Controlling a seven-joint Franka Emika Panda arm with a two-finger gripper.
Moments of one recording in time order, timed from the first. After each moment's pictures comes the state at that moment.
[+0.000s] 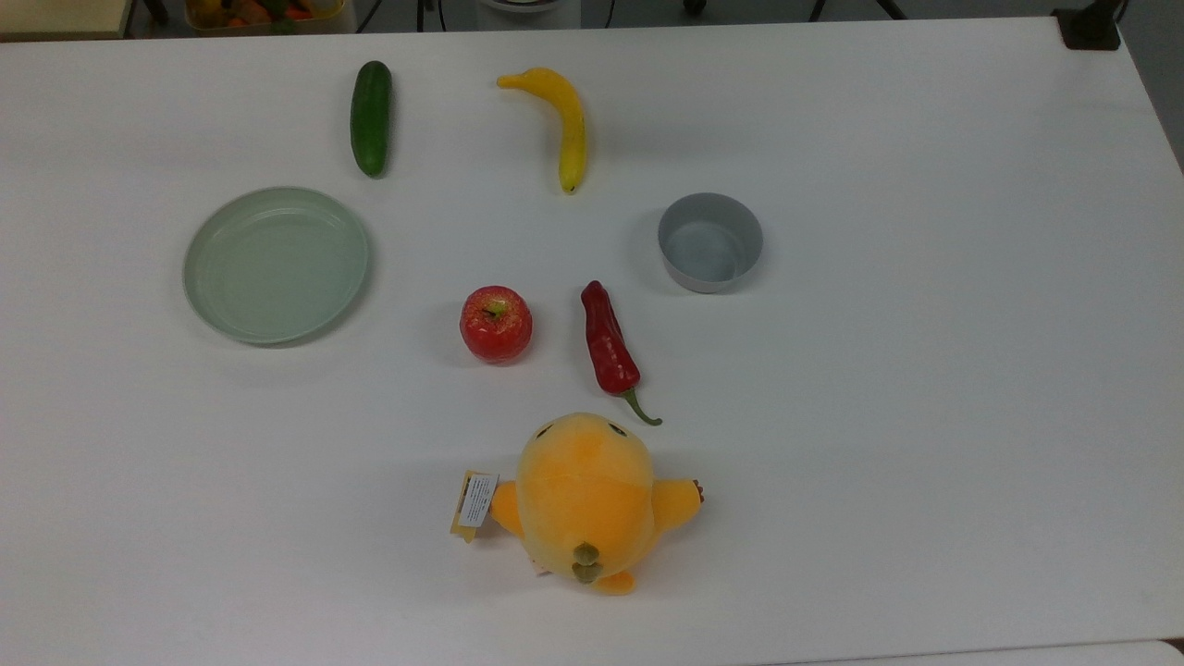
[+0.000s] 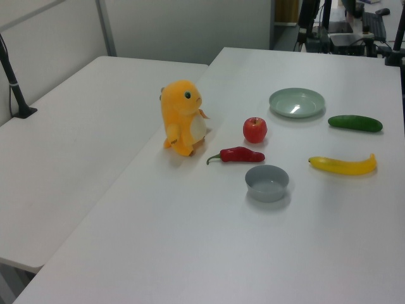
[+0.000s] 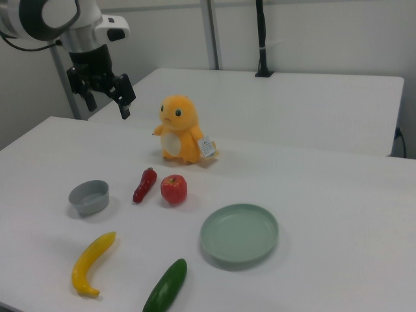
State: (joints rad) arm 0.05 -0.04 0.00 -1.61 0.09 1.68 -0.04
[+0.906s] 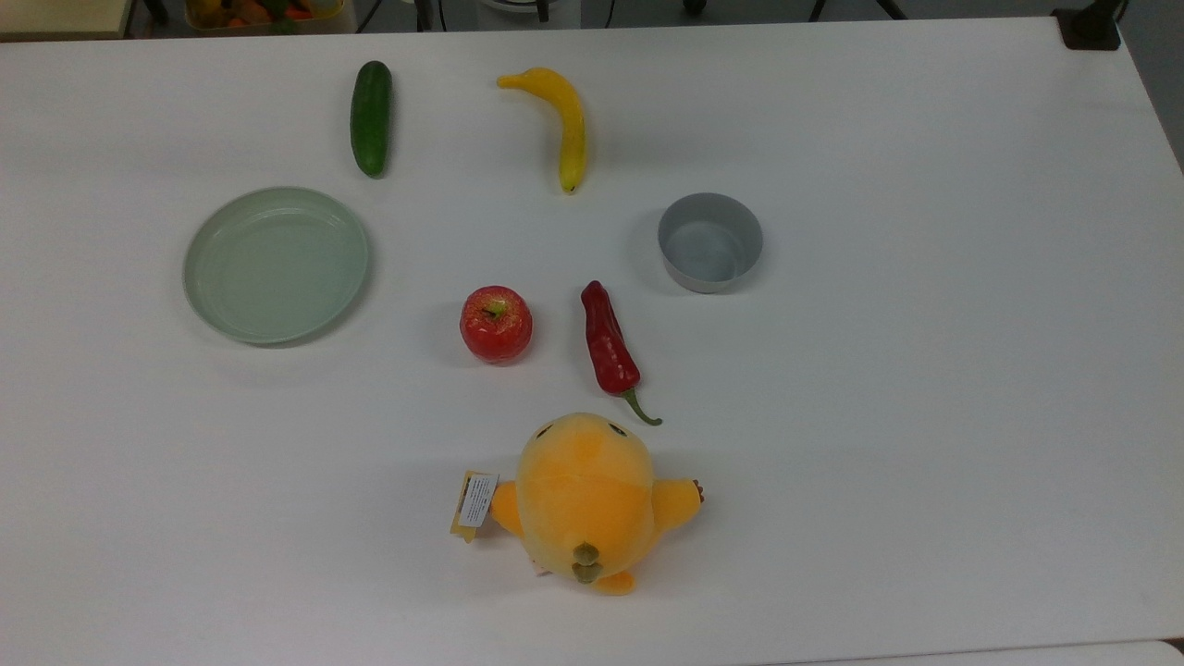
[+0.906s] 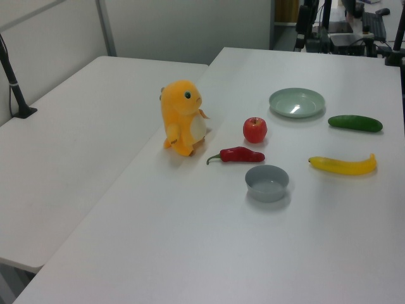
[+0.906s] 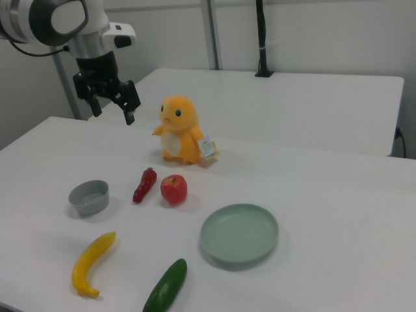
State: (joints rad) arm 0.05 -0.02 -0.01 -1.61 0.09 1.68 -0.04
